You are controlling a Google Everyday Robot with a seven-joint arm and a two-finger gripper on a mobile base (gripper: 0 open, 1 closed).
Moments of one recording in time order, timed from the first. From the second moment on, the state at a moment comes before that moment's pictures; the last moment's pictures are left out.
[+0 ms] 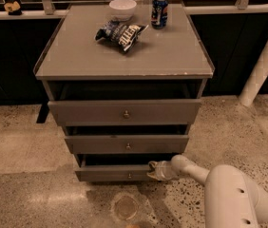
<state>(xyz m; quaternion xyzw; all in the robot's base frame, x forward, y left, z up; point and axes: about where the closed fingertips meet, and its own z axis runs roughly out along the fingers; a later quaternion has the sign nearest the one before) 0.654 -0.118 0.164 -0.63 0.71 0.11 0.30</state>
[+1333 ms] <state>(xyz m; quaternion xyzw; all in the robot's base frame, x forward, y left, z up) 0.626 -0.135 0.169 -0.63 0.71 0.09 0.31</state>
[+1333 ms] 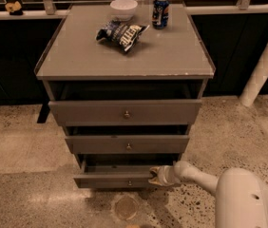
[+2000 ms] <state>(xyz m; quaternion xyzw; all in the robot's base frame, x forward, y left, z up) 0.611 -0.136 0.162 -0.64 0.71 0.09 0.30</state>
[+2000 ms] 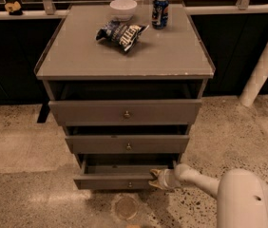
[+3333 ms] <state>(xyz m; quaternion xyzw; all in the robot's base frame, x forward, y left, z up) 0.592 -0.134 0.163 -0.63 0.71 0.10 0.29</state>
